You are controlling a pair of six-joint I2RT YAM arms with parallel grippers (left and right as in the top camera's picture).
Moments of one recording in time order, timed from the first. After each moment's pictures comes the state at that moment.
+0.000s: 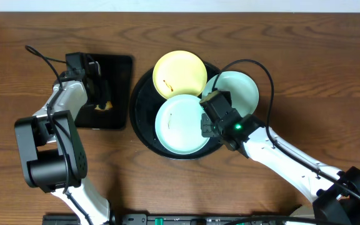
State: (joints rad) left arm 0.18 1.92 1.19 -0.47 0.07 -0.04; right arm 0.69 1.56 0.95 -0.46 0.14 0.58
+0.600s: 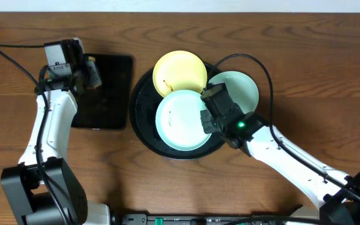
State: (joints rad) left arm 0.18 1.63 1.20 -0.40 0.06 -0.15; right arm 0.67 1.54 0.99 -0.45 0.18 0.39
